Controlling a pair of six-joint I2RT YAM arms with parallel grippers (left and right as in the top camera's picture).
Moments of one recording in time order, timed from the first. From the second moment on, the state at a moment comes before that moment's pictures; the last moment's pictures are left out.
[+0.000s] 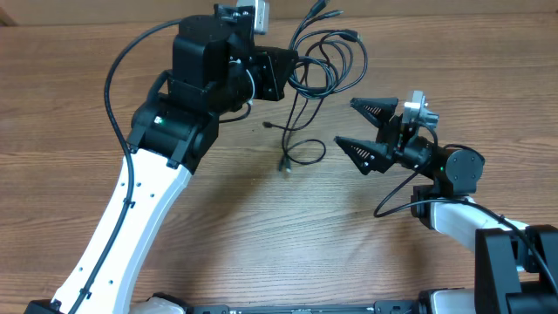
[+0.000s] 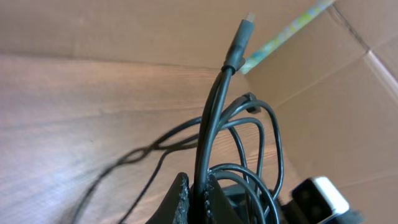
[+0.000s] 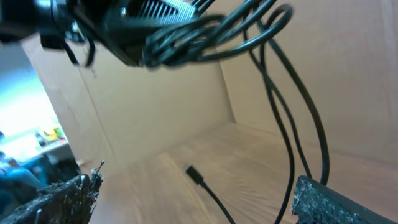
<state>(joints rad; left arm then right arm) -0.41 1.48 1.57 -0.50 0.39 -0.56 0.06 1.56 0.50 1.48 -1.02 0.64</state>
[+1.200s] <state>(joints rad) -0.59 1.48 1.57 -0.50 0.40 -0.78 0.09 1.56 0.50 1.36 -0.77 0.20</state>
